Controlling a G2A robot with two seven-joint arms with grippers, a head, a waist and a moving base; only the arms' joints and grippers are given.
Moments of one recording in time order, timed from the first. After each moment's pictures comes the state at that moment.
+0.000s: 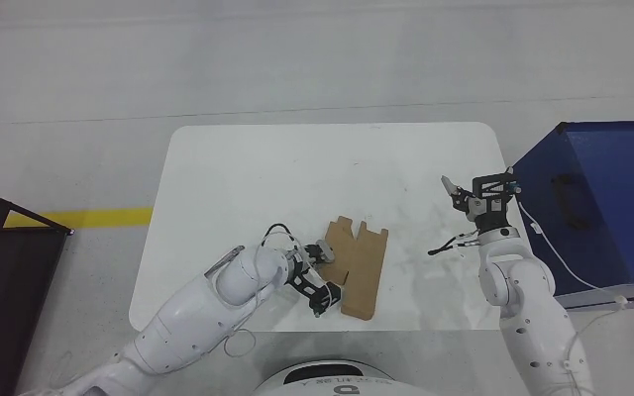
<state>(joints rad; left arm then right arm) 1.23 -1.07 -0.71 -1.74 2.91 -0.74 0.32 -1.73 -1.15 1.60 -1.80 -1.33 0.00 0.00</state>
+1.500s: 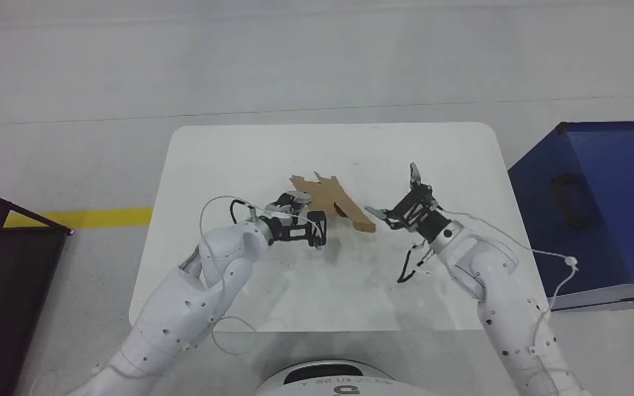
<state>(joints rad) 1.32 -1.11 -0.98 -1.79 2.32 -0.52 -0.16 -1.62 -1.13 1.41 -1.81 -1.52 -0.50 -0.11</state>
